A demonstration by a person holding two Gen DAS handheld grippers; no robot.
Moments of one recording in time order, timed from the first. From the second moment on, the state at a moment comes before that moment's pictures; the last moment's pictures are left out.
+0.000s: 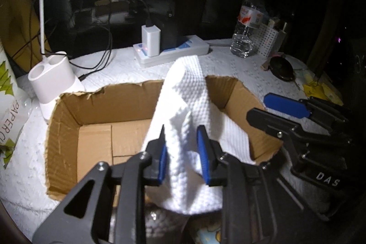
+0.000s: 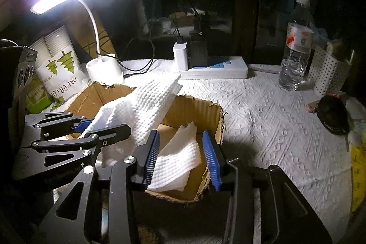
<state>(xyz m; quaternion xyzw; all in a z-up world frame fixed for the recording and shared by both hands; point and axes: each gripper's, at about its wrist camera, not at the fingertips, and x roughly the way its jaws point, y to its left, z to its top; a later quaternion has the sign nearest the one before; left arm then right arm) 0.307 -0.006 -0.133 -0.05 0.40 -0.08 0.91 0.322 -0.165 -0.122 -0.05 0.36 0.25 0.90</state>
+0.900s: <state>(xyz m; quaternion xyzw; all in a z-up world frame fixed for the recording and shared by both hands) 0.222 0.000 -0.073 -0.05 0.32 -0.06 0.94 0.244 -0.177 -0.073 -0.07 0.31 0.22 0.92</state>
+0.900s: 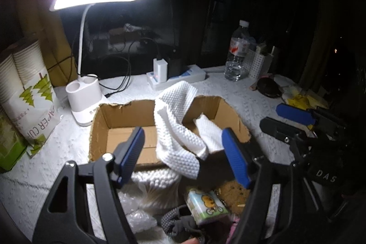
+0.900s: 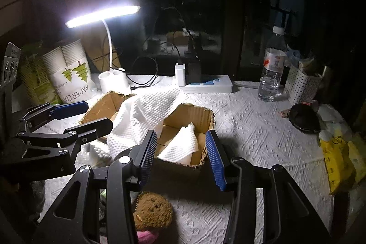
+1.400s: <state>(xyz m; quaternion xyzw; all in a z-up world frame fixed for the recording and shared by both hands) 0.180 0.014 -0.077 -0.06 0.31 -0.06 0.95 0.207 -0.177 -0.076 -0.07 0.30 0.21 0.93</state>
